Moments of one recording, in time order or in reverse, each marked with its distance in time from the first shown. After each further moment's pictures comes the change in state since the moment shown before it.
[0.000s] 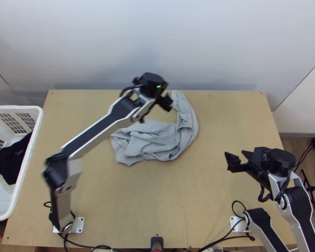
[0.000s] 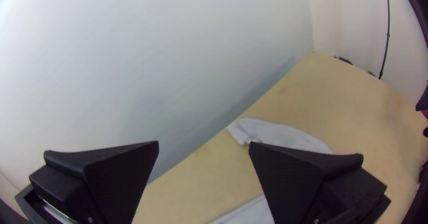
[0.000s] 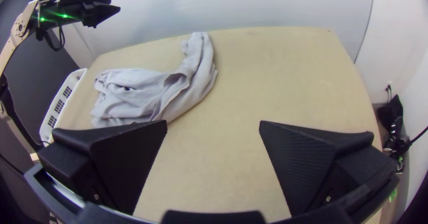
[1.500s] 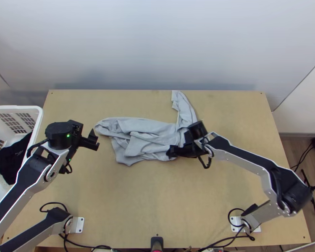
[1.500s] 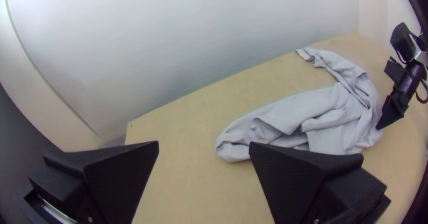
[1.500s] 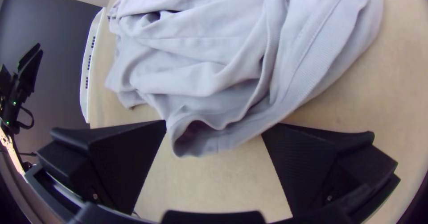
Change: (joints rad) left arm 0.330 -0.987 -1.056 -0.028 -0.007 -0.065; right arm 0.446 1.061 0.307 0.356 -0.231 0.394
